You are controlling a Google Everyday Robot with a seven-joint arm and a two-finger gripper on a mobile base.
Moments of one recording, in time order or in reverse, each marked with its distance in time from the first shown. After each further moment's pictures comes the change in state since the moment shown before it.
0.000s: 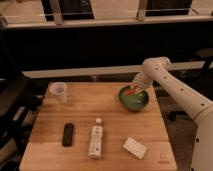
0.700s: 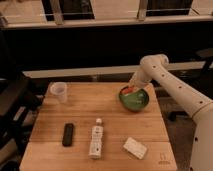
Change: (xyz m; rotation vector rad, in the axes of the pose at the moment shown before) arm -0.007 -0.011 -0.008 0.006 0.001 -0.008
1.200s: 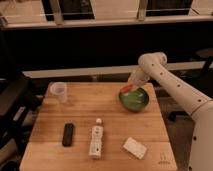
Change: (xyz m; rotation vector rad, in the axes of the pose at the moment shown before) arm -0.009 -0.010 -0.004 -0.001 -0.005 -0.014
